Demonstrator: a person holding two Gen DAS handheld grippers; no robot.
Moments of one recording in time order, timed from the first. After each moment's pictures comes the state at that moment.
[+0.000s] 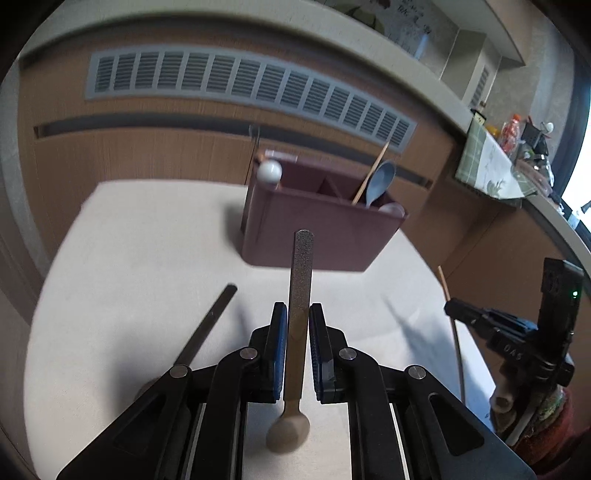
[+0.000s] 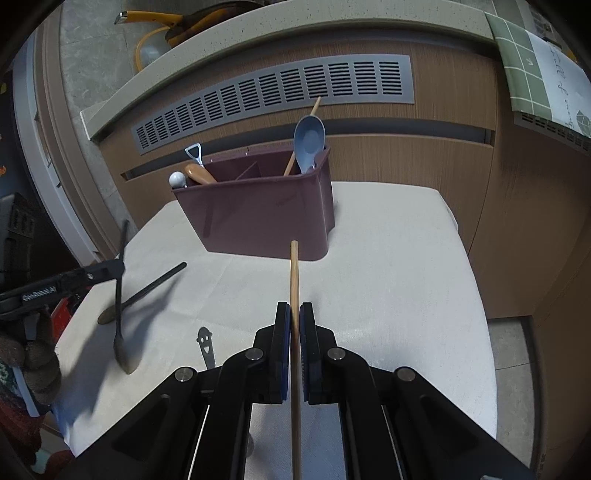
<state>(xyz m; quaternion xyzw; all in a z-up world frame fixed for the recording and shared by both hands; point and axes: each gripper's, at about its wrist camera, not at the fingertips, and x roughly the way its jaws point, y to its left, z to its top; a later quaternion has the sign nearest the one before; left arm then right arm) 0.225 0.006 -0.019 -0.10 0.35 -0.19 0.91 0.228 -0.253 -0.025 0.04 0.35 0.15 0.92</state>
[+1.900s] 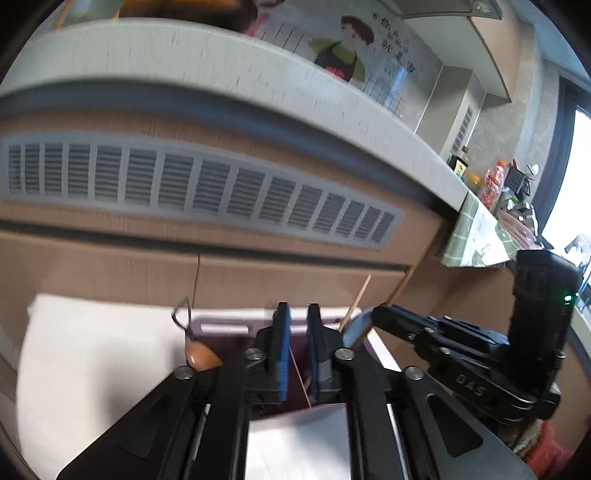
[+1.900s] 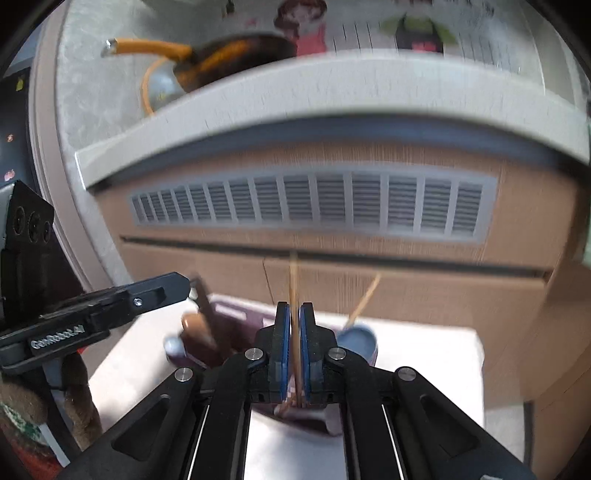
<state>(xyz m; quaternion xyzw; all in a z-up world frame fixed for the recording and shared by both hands) 0.372 -0.022 0.052 -0.14 0.30 -0.24 0.91 0.367 -0.207 0.058 0.01 0.29 0.18 0.94</state>
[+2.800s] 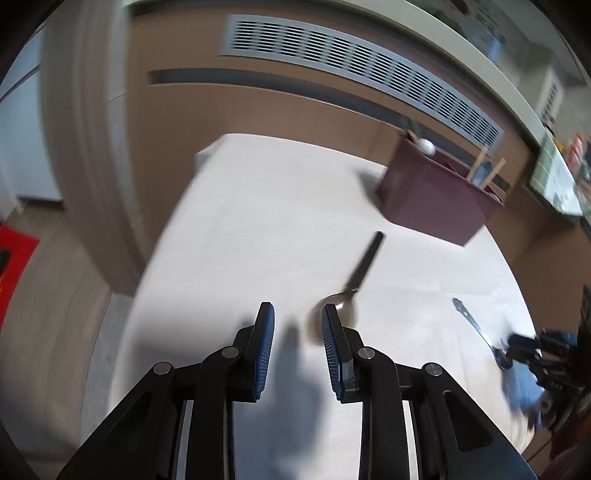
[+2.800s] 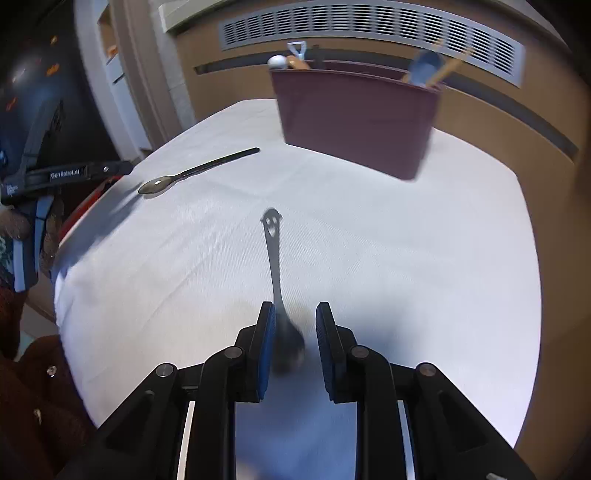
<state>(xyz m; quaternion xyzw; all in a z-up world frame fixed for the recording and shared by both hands) 0.164 0.120 -0.061 -0.13 0.40 -0.03 0.90 0.176 -0.221 -0.076 -0.08 0.44 0.26 0.86</state>
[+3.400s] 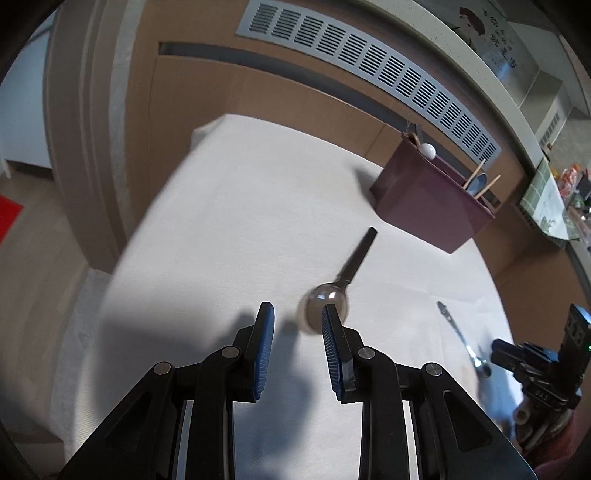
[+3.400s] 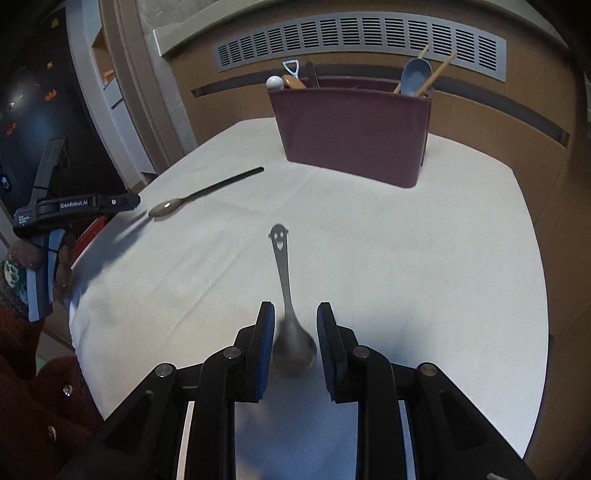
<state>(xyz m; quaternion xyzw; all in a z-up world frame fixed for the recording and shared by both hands) 0.177 0.120 -0.074 -0.19 0.42 -0.07 0.89 0.175 -0.210 -0.066 -0.05 0.42 0.27 0.87</state>
